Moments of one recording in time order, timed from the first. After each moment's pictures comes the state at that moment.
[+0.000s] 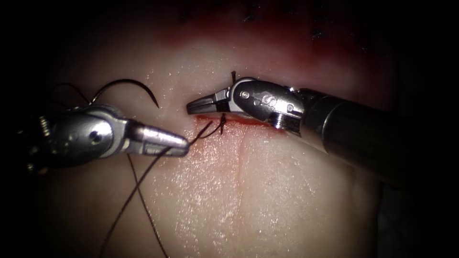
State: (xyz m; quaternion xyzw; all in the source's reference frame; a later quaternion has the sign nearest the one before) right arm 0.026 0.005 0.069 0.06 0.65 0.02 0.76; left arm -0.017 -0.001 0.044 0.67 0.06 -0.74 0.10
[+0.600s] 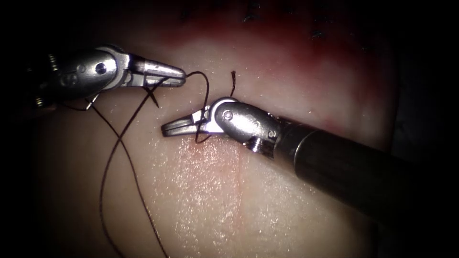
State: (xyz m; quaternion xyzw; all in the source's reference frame) right arm 0.029 0.003 0.069 0.09 0.74 0.00 0.66; left arm -0.015 0.006 0.050 0.64 0.05 -0.76 0.09
